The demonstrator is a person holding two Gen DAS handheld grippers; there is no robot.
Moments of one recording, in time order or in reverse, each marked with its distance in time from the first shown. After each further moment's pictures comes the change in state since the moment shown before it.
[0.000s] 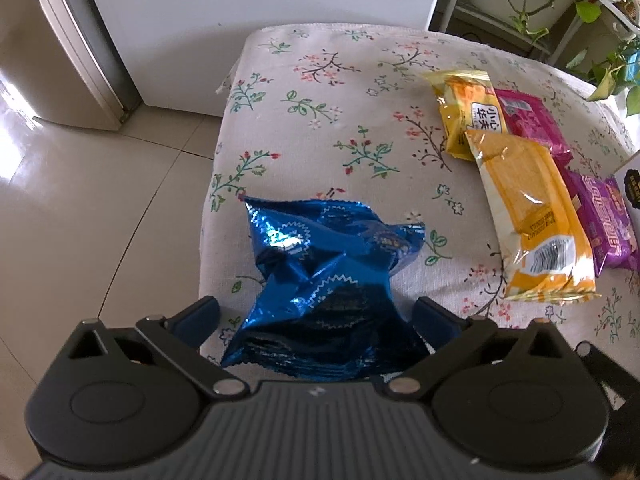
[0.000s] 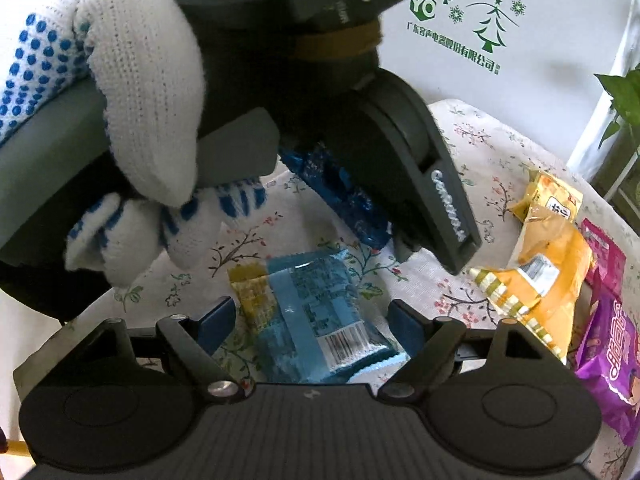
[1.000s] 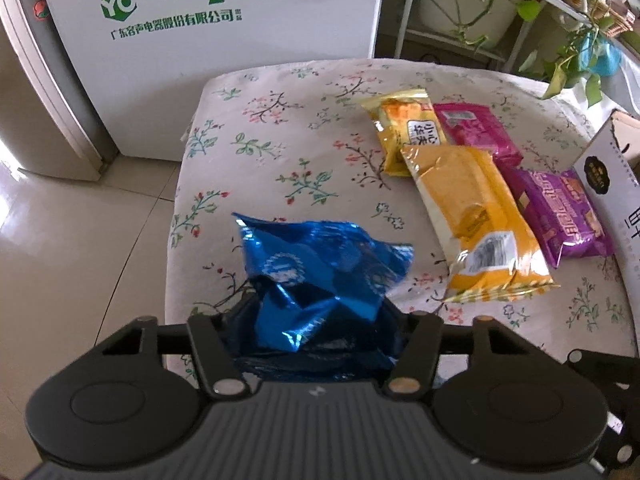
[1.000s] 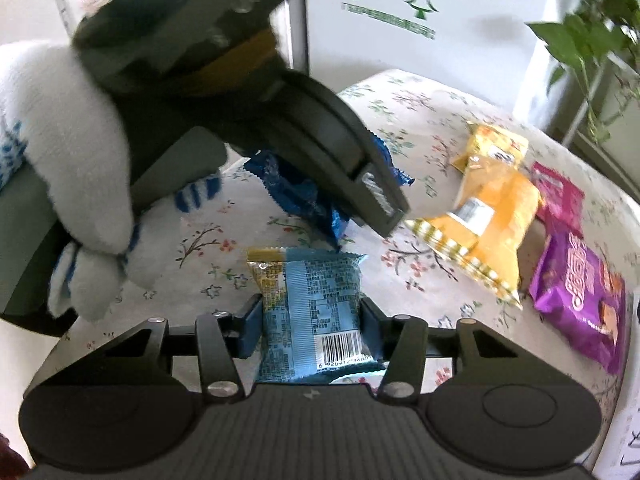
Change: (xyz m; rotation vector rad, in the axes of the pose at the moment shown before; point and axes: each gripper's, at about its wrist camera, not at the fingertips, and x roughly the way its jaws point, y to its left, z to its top) left arm -0.017 -0.029 -0.010 0.102 -0.127 -0.033; right arm -0.026 -0.030 0.001 0.188 0.040 -0.064
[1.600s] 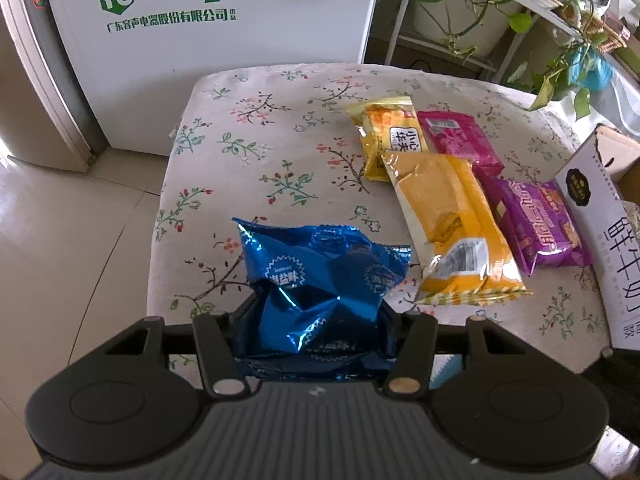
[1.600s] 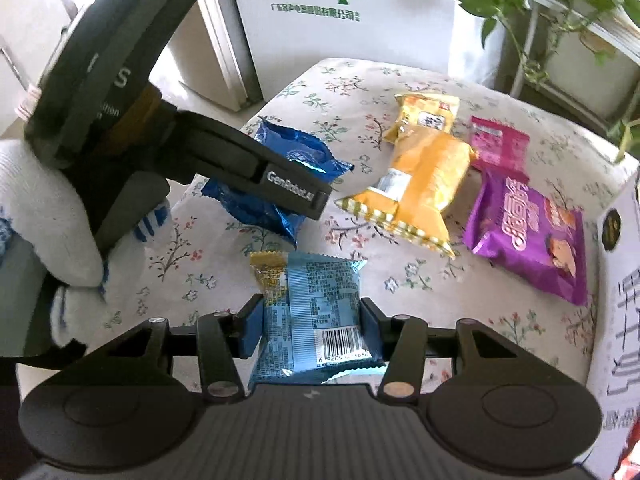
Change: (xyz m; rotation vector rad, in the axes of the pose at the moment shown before) left arm -0.006 -0.001 0.000 -0.047 0.005 -0.056; right arm -0.042 -0.016 0.005 0.213 0.031 -0.020
